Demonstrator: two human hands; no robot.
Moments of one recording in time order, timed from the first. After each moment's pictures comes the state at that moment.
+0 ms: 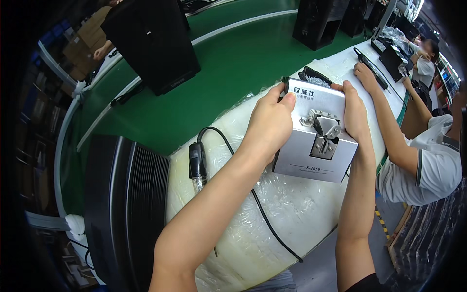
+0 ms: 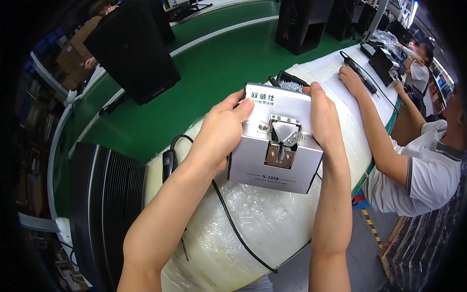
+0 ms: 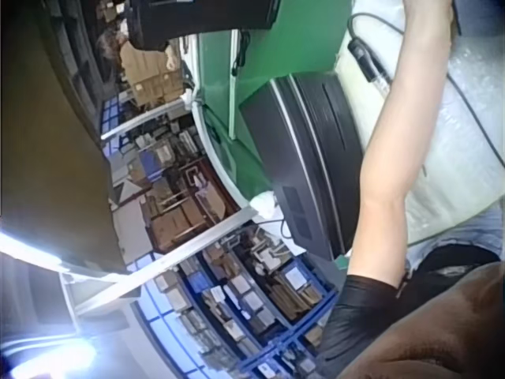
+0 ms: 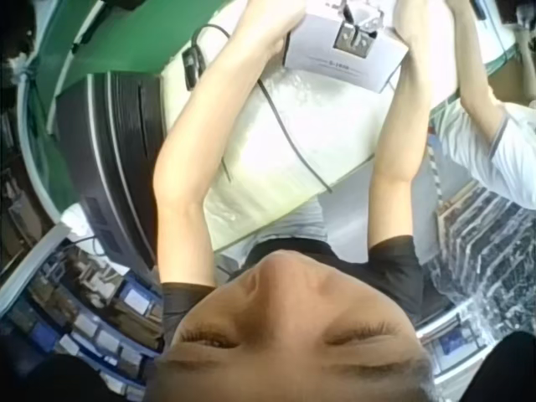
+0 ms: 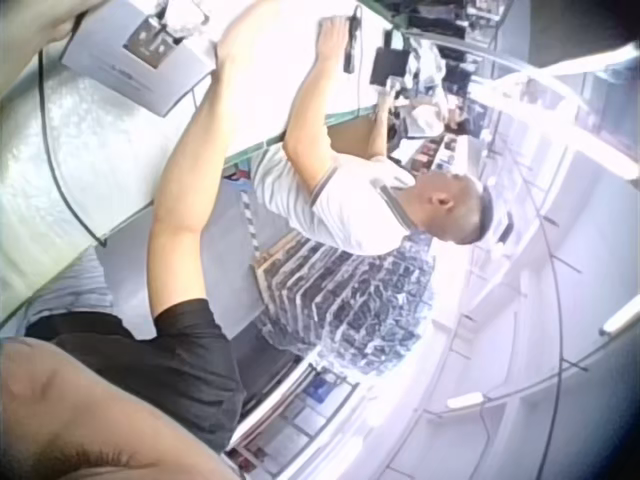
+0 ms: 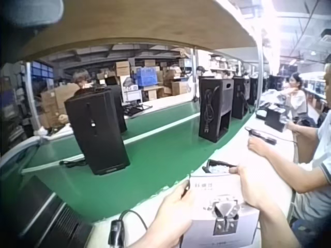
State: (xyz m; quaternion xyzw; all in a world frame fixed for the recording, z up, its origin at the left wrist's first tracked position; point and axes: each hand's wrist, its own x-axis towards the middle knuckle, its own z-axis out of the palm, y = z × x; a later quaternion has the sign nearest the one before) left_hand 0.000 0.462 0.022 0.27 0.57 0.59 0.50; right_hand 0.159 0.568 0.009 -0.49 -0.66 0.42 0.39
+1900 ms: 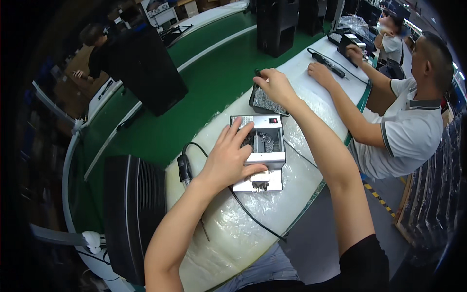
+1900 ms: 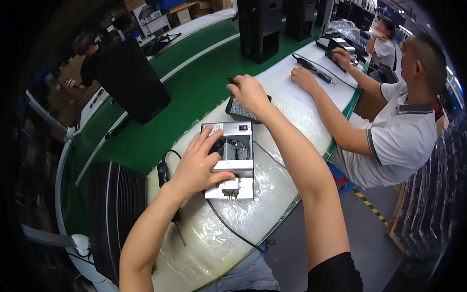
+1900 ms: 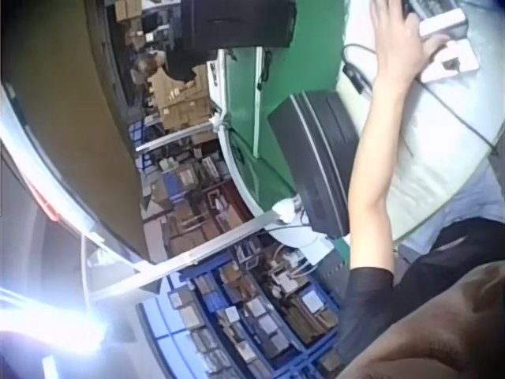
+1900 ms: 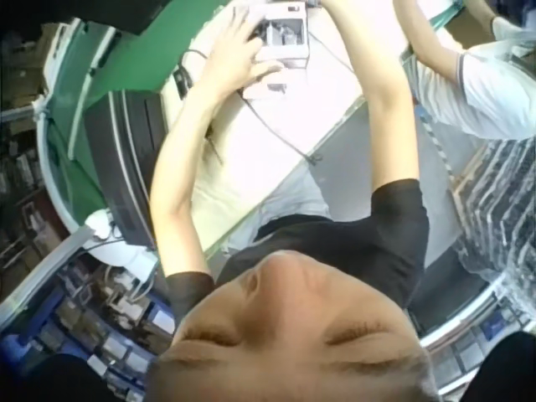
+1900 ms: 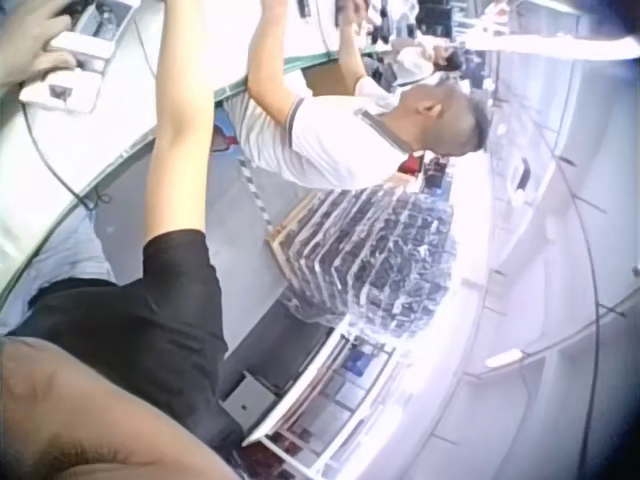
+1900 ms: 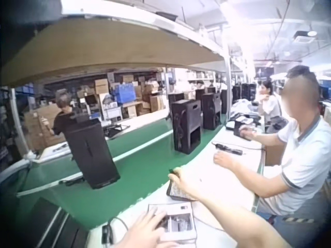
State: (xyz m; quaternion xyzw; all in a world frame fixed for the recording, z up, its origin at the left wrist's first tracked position) left_hand 0.008 0.384 0.018 0.81 0.51 0.28 -0.06; right_hand 0.129 0.640 -0.001 -0.33 -0.85 0.16 0.38
